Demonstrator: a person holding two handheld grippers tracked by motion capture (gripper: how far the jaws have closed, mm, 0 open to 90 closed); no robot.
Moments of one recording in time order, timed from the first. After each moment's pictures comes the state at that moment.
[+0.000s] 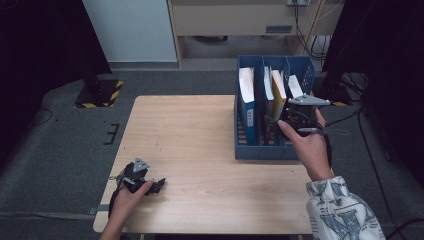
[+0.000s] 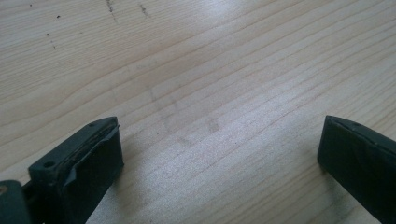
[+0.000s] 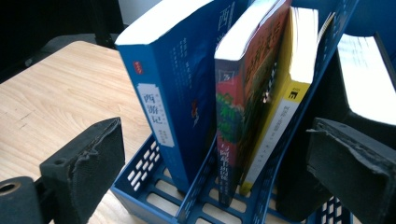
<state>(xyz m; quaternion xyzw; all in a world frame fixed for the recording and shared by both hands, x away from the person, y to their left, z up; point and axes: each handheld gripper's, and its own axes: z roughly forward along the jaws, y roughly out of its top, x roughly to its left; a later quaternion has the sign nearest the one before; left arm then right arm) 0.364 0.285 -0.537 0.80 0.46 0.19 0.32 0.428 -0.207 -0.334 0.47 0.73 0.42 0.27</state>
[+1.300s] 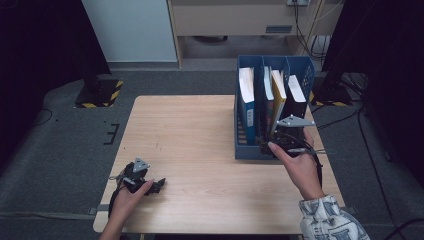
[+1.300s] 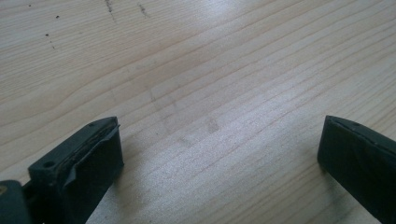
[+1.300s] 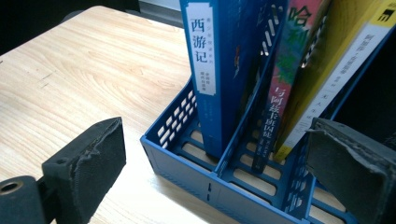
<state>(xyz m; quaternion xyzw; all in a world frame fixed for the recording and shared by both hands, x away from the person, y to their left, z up) 0.364 0.285 -0.537 0.80 0.46 0.19 0.33 0.400 -0.187 -0.377 0.46 0.75 0.40 0.24</state>
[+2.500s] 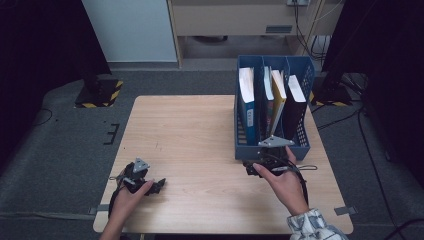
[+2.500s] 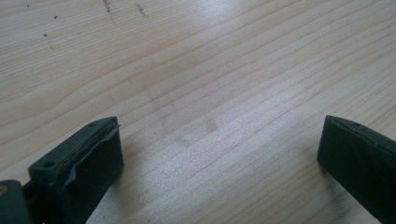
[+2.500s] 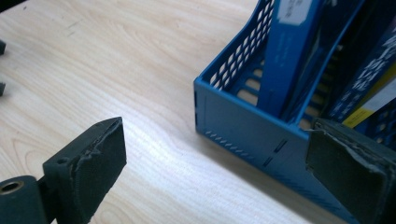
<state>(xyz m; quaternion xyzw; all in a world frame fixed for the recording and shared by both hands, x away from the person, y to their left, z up) 0.364 0.284 -0.537 0.81 0.46 0.19 0.32 0.376 -0.153 -0.430 0.44 0.79 0.38 0.20</state>
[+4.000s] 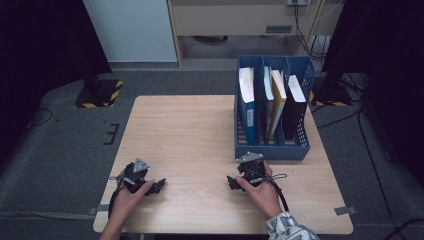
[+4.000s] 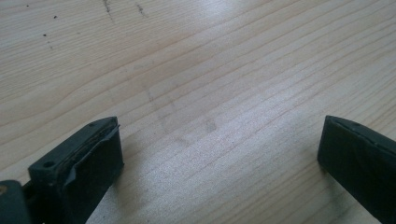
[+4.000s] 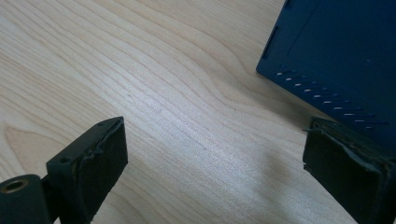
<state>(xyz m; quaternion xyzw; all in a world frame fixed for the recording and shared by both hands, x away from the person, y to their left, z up) 0.364 0.284 -0.537 0.81 0.46 0.19 0.33 0.382 -0.106 -0.516 0.43 0.83 0.31 0.16</state>
